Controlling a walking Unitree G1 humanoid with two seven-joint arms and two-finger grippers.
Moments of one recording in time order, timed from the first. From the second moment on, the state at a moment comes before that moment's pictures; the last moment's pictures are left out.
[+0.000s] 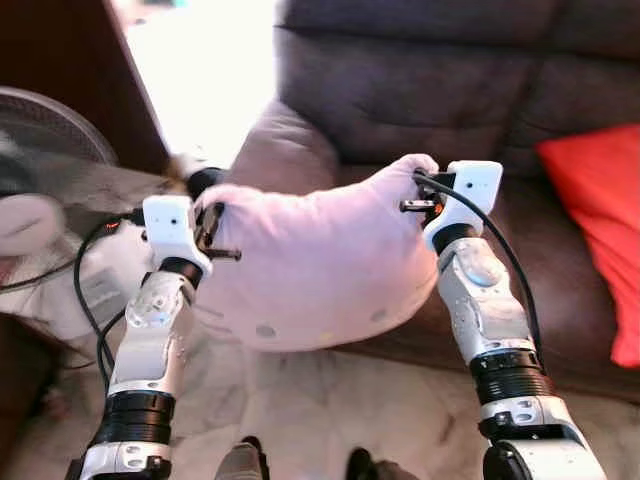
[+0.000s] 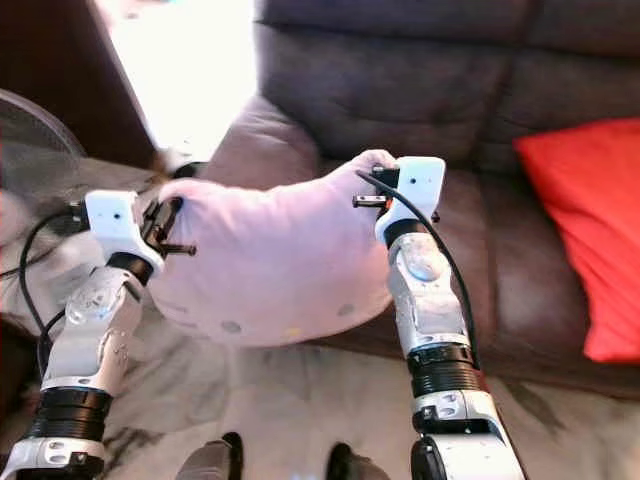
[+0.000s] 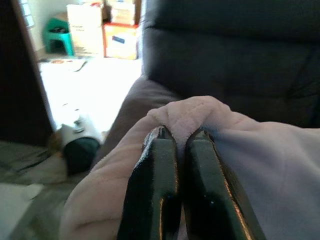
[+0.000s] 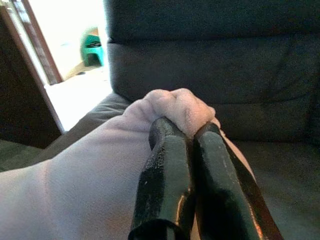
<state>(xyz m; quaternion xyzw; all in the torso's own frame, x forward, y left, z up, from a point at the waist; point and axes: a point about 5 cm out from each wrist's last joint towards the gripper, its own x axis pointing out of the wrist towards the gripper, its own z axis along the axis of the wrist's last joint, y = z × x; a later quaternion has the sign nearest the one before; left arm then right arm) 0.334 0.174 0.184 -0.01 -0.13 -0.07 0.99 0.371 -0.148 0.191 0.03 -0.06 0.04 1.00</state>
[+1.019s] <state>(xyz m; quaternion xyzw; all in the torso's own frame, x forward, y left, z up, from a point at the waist) 0.335 0.187 0.196 -0.04 -0.15 -0.04 0.99 0.372 -0.136 0.214 0.04 -0.12 0.08 0.99</state>
